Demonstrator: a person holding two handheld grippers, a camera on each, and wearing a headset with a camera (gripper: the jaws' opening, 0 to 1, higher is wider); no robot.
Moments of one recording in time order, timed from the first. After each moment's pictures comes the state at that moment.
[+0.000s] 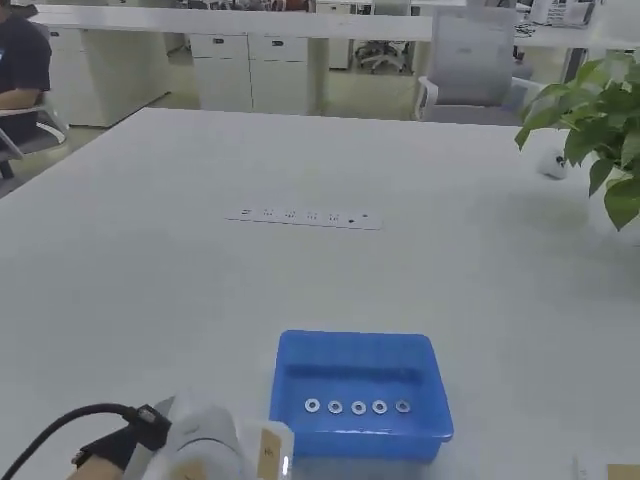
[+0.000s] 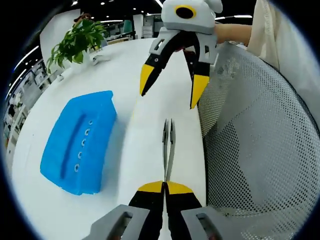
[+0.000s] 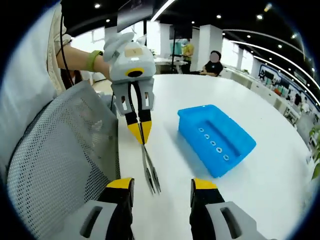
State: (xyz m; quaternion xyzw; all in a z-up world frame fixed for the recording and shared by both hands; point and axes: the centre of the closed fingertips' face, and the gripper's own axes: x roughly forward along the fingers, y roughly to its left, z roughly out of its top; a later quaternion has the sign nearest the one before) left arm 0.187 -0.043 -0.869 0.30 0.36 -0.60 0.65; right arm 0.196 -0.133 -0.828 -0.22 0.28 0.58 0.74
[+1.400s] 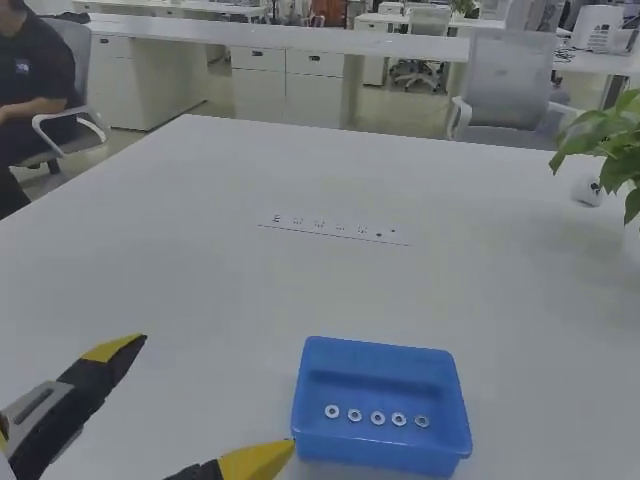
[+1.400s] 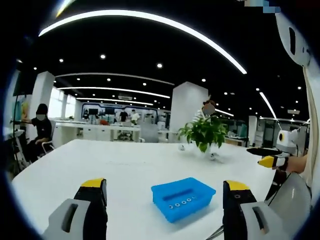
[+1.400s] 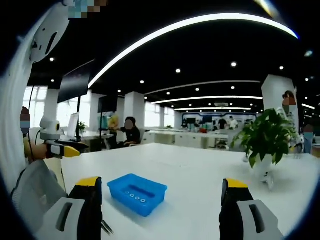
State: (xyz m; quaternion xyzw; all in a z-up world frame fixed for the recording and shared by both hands) left arm 0.236 0.054 -0.711 -0.04 0.05 -0.20 0.98; right arm 0.256 -0.221 -0.699 -0.03 0.01 0.32 0.95
